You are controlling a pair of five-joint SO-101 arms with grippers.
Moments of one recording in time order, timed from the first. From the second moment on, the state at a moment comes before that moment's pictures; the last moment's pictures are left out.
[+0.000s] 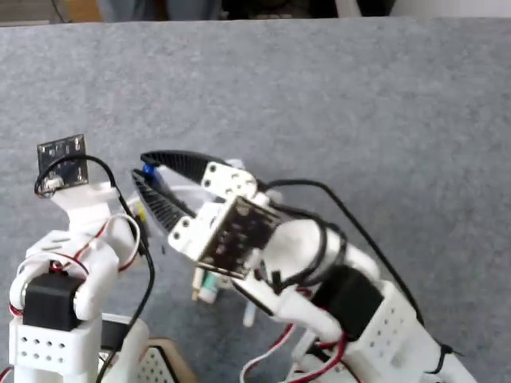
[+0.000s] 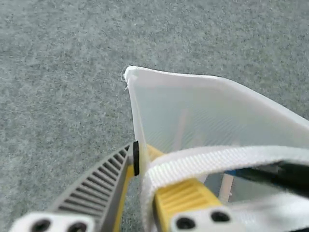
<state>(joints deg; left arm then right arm) 2.7 -71.0 41.3 83.5 19.5 -51.4 -55.0 30.6 38.3 23.9</state>
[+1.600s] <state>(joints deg) 0.2 -71.0 41.3 83.5 19.5 -33.1 -82.3 52.4 60.4 24.0</state>
